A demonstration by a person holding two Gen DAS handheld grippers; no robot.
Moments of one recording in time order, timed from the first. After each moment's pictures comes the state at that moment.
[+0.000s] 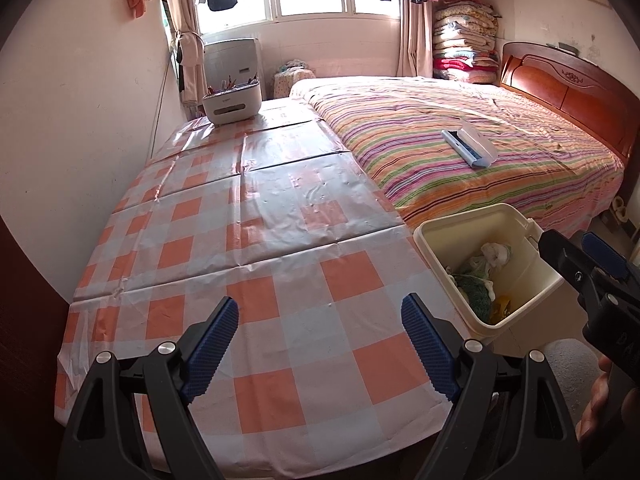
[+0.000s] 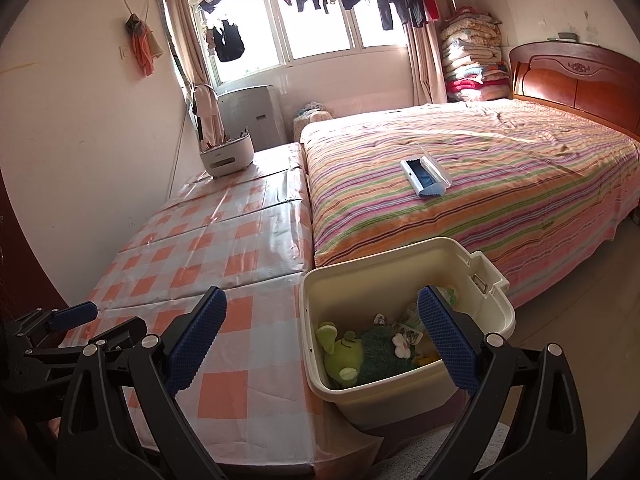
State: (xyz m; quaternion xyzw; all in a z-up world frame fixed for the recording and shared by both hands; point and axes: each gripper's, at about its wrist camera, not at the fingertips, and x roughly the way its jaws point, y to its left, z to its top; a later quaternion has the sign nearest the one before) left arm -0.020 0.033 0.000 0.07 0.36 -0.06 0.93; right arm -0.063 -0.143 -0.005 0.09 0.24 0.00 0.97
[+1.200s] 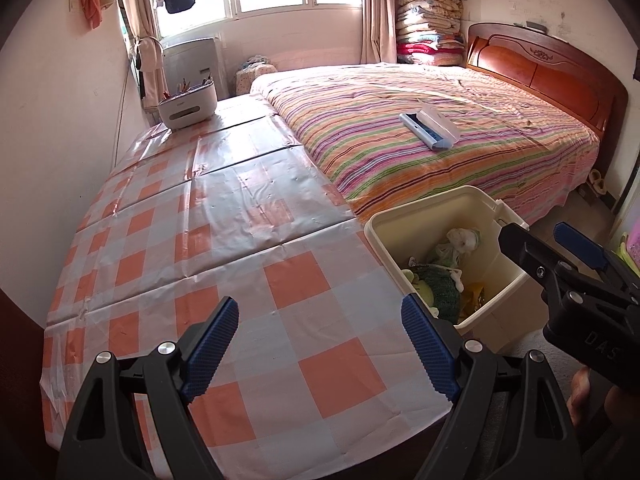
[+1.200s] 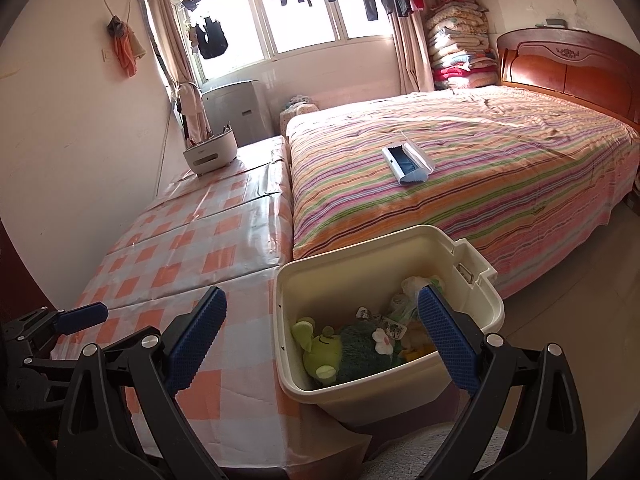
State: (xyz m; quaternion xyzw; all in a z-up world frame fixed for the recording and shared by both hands) left arm -0.010 -0.011 -0.008 0.10 0.37 -0.12 0.91; right arm -0.056 -0.166 -0.019 0.11 0.26 -0.02 0.96
